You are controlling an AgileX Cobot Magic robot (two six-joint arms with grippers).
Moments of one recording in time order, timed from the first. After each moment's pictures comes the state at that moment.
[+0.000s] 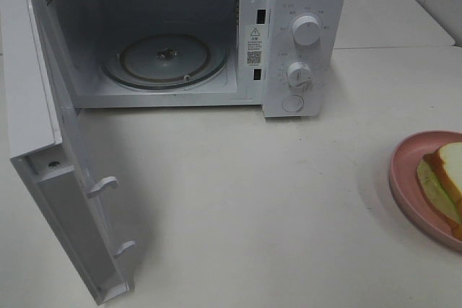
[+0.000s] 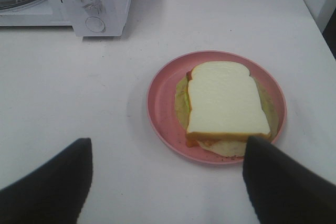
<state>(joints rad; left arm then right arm) 0.05 0.00 -0.50 -0.08 1.04 0.05 0.04 0.00 -0.50 0.01 1.05 0.03</state>
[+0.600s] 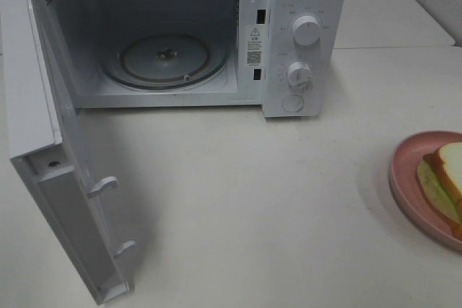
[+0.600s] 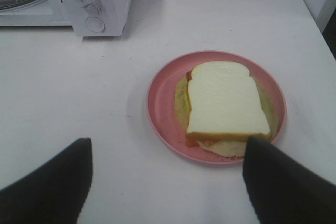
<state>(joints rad) 0.05 0.00 -0.50 -0.08 1.04 0.05 0.04 0.00 -0.50 0.01 1.05 0.03</state>
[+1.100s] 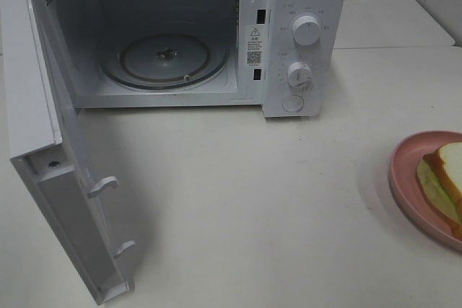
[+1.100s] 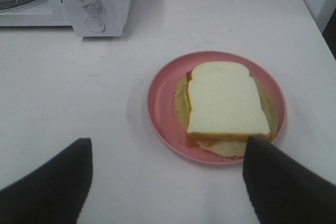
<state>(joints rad) 0.05 0.02 -0.52 -0.08 1.04 0.05 0.04 0.00 -0.50 0.01 1.05 0.03</state>
